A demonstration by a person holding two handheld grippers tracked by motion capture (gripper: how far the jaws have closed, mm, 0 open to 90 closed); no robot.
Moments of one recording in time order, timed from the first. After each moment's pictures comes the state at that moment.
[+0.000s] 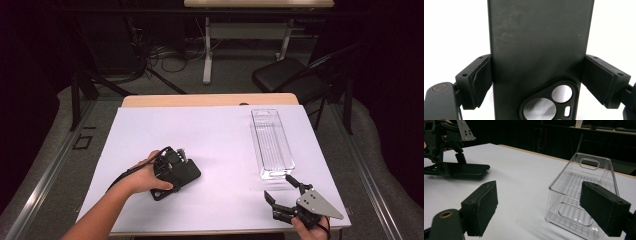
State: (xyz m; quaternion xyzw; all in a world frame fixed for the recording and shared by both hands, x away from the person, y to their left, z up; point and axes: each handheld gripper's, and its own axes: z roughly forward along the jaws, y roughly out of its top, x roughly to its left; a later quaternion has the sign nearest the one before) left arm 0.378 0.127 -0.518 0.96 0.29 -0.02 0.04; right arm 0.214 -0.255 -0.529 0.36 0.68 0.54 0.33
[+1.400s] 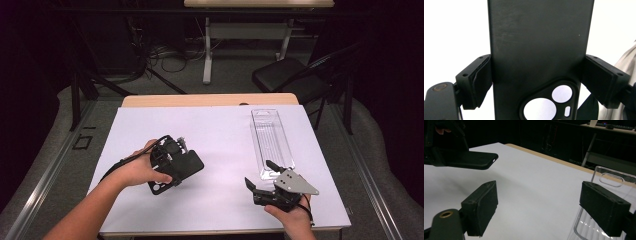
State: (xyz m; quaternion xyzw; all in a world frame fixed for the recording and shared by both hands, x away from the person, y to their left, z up) left arm 0.370 0.115 -0.449 0.96 0.28 -0.01 0.05; right arm 0.252 -0.204 -0.495 0.34 0.72 0.53 0.31
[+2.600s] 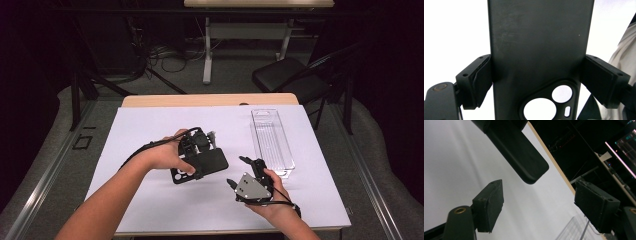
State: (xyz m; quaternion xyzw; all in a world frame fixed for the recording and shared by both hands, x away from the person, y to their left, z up) left arm 0.390 0.046 -0.437 0.98 0.17 -0.03 0.04; right arm 0.265 -0.147 -0.495 0.10 0.82 0.36 0.42
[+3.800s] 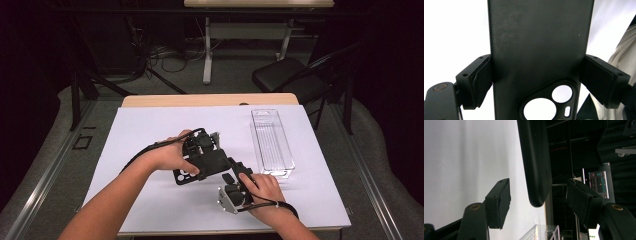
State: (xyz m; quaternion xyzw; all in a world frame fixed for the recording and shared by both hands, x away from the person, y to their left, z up) left arm 0.385 0.035 -0.436 0.98 0.18 -0.03 0.03; right arm 0.271 -0.110 -0.515 -0.09 0.81 0.20 0.54
